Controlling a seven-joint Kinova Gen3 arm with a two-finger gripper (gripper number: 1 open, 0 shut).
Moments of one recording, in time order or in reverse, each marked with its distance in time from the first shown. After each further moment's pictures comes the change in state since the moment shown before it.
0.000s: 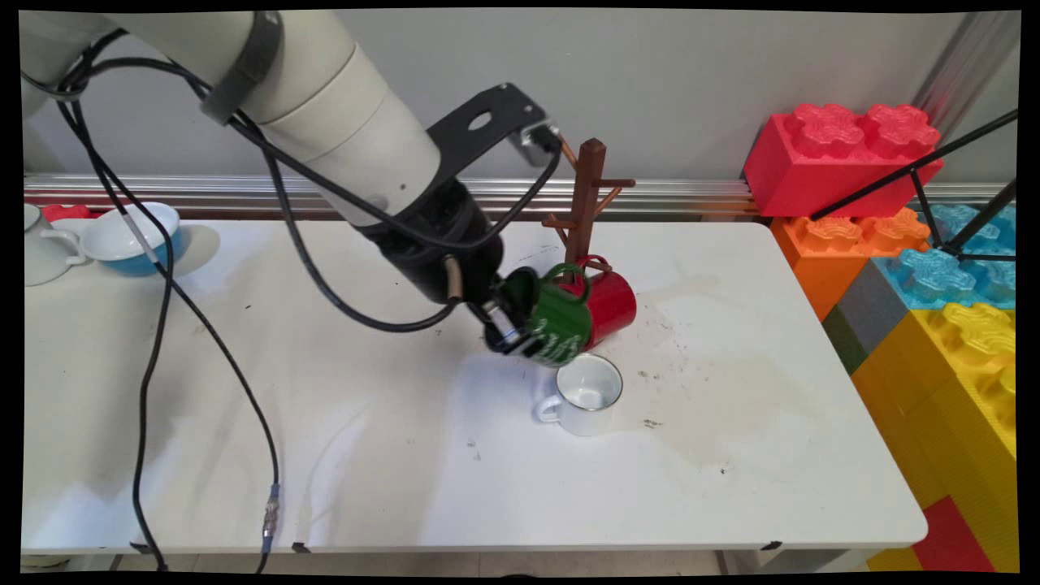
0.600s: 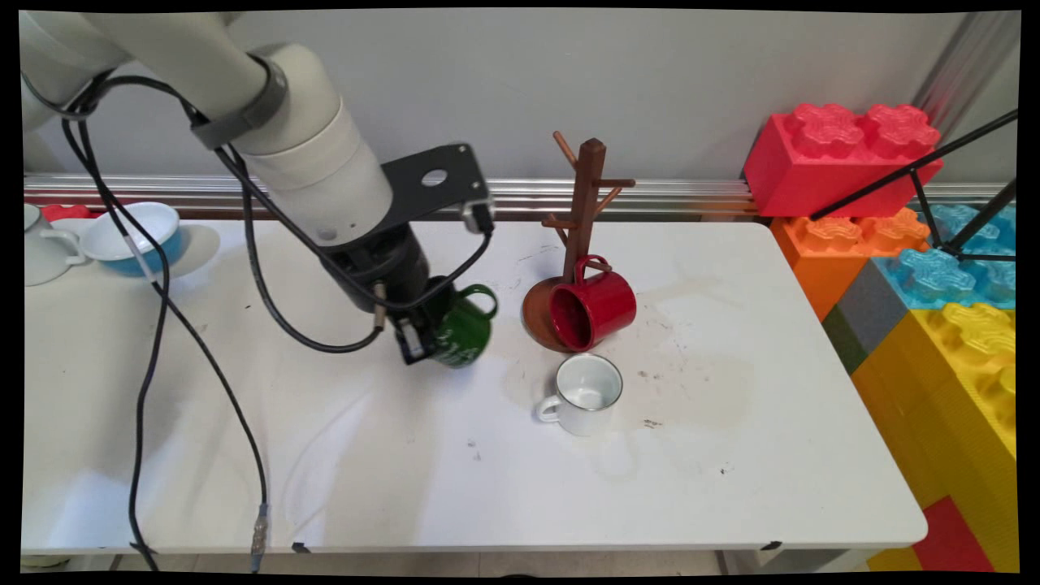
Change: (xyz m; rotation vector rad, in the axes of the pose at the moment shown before) arm -0.032 -0.032 0.019 0.154 -0.246 0.131
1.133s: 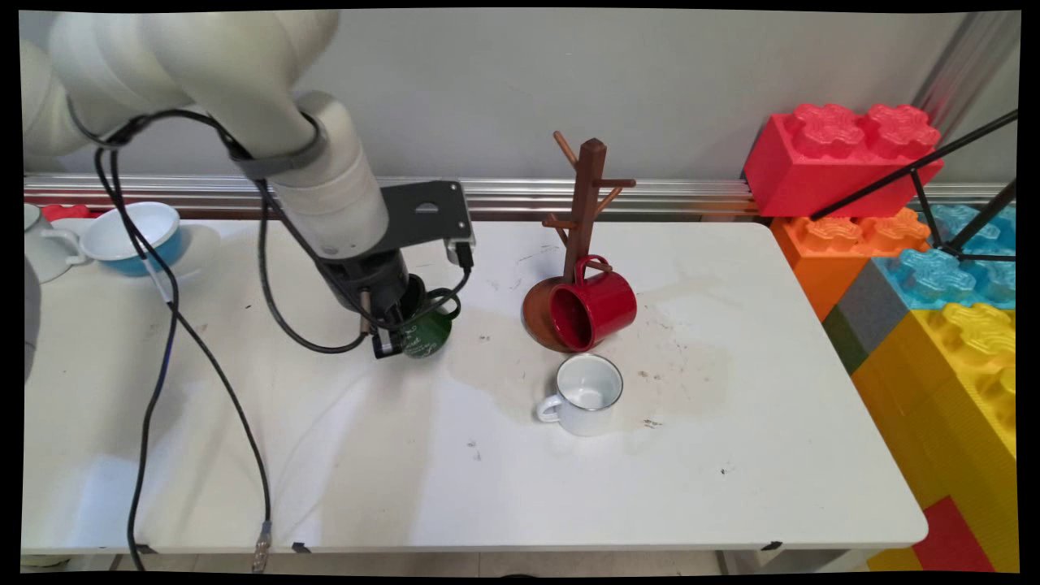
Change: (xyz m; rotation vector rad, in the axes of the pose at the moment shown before) arm -0.004 -0.027 0.045 0.092 -0.146 0.077
